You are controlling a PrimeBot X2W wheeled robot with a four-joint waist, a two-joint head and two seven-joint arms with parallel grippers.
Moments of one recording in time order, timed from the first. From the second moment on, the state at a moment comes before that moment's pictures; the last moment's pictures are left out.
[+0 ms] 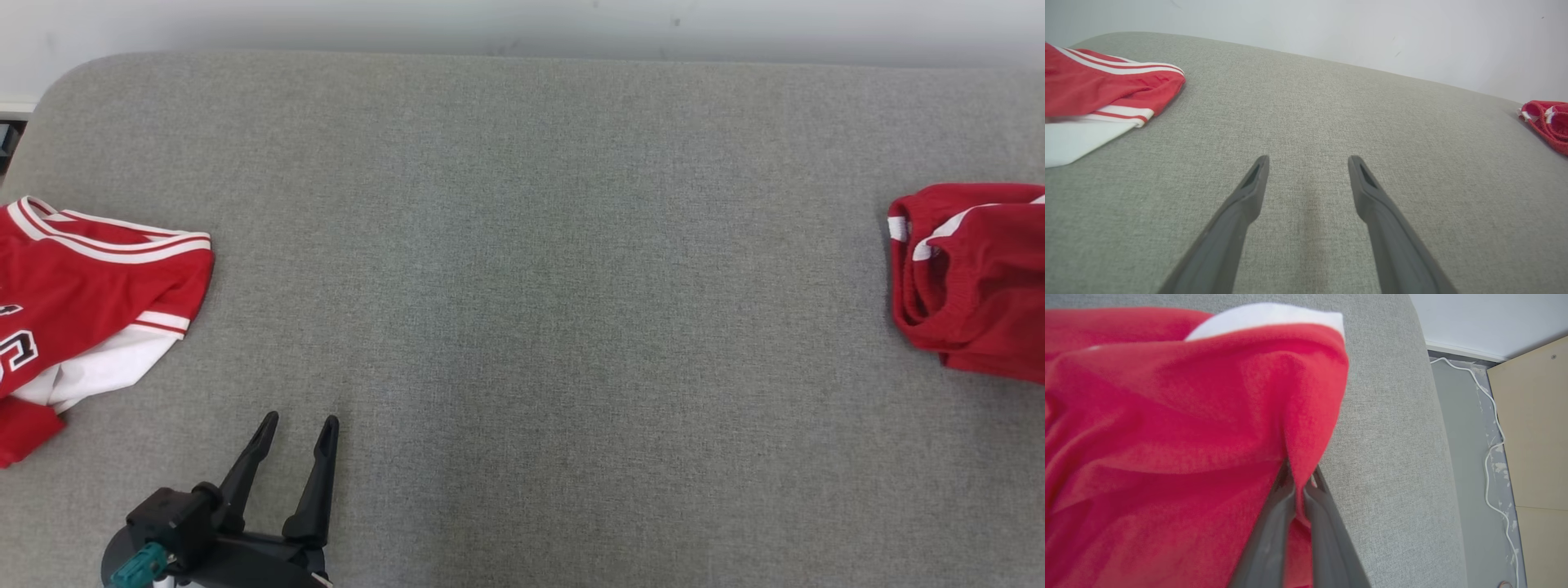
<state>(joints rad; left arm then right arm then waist) -0.13 0.22 -0.32 0.25 -0.38 -0.09 -0.25 -0.89 -0.59 0.52 1.04 0.62 -0.07 0.41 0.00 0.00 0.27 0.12</state>
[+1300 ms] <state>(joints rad) 0.03 0.18 -0.24 0.30 -0.38 -0.02 -0.25 -0.67 -0.45 0.47 0.80 0.71 0.09 -0.05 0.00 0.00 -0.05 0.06</state>
